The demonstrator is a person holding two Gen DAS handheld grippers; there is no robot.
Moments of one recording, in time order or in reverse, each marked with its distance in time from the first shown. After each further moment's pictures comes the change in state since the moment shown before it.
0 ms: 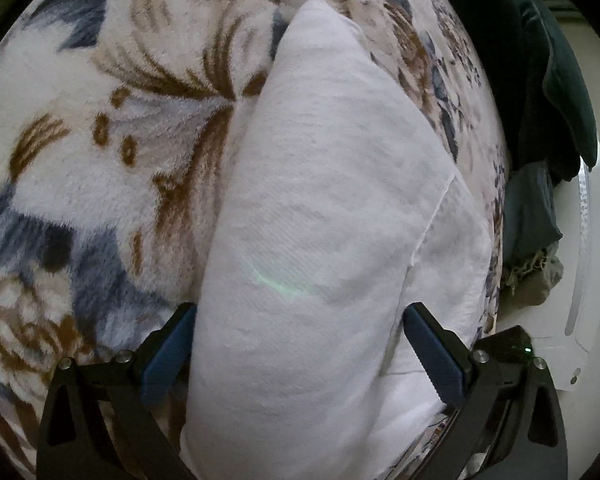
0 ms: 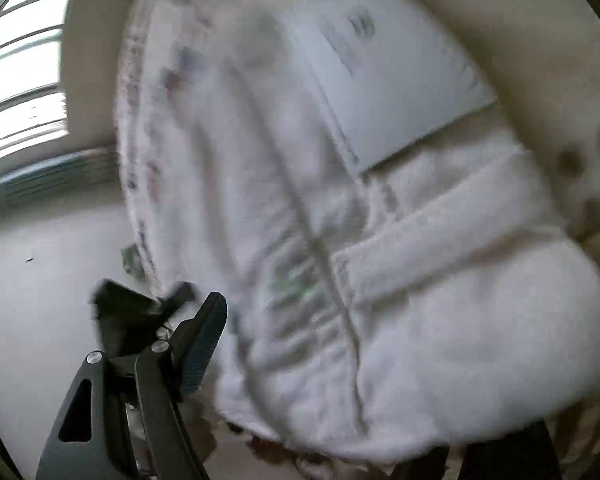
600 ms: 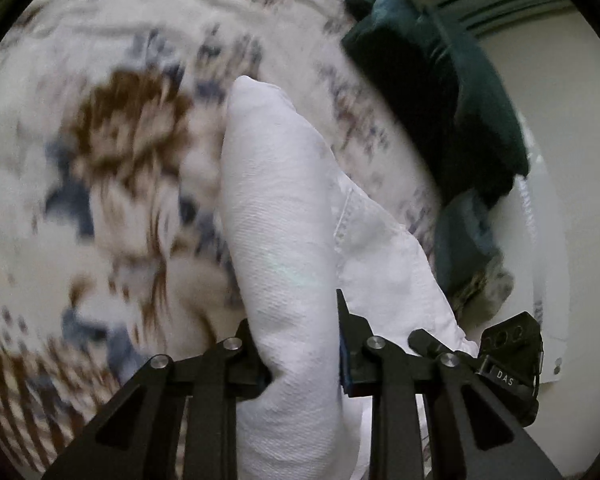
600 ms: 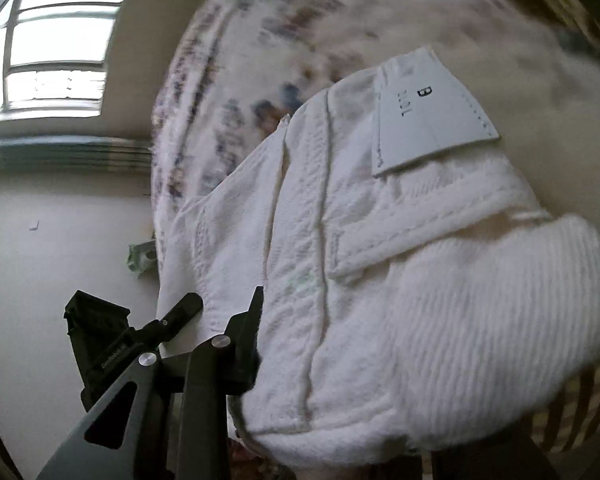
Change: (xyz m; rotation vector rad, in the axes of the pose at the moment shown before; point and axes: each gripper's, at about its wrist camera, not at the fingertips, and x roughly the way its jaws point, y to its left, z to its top) left arm -0.128 -0.073 0.033 0.151 -0.237 -0.121; right arm -0.071 0.173 0.013 -0.309 -0.166 -0.020
